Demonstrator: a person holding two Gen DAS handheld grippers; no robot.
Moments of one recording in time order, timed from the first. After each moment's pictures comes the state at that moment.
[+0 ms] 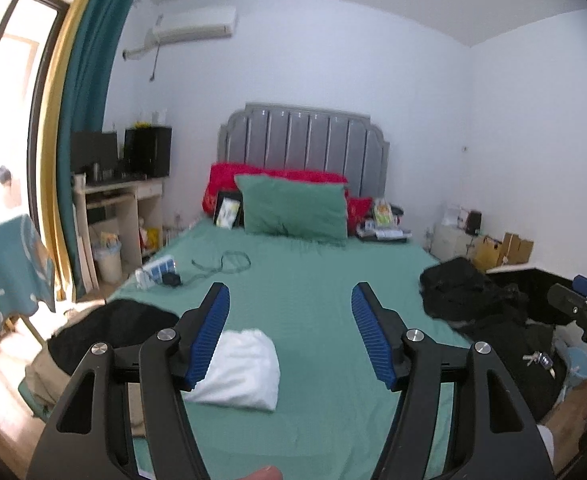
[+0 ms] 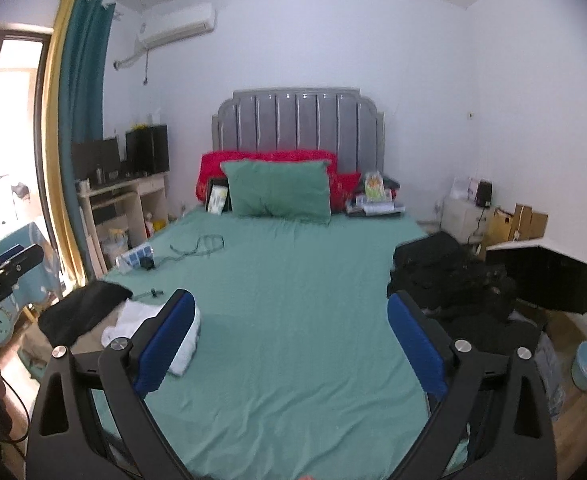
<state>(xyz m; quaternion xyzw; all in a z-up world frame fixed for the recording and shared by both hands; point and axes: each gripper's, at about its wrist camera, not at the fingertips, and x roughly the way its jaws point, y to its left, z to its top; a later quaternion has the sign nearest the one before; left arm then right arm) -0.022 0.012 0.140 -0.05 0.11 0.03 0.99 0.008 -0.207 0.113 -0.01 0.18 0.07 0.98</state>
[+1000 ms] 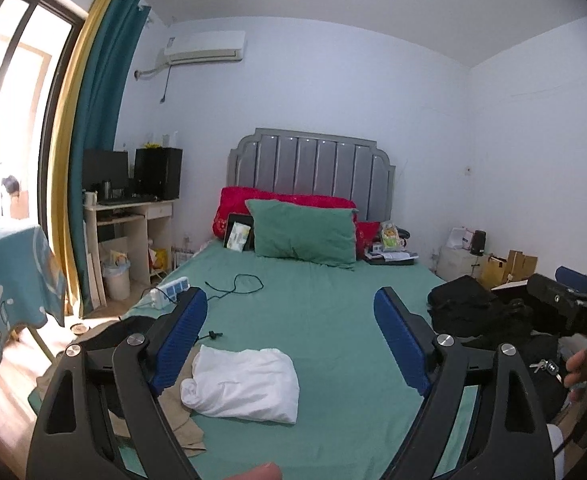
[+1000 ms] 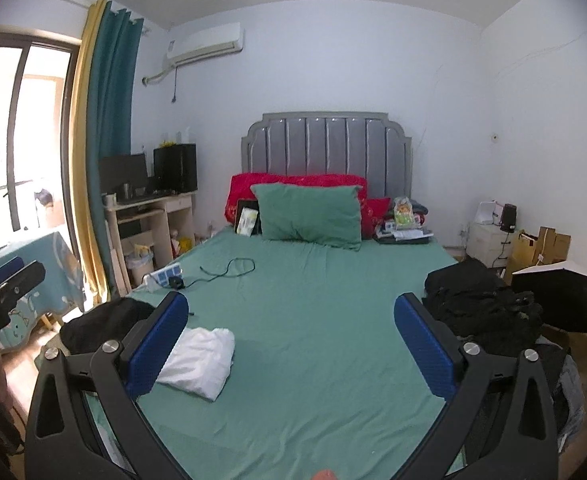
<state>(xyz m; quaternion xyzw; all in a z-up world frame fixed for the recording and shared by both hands) -0.046 0.040 0.135 -0.05 0.08 0.04 0.99 0.012 -0.159 0.112 -0.01 0.14 0.12 0.98</state>
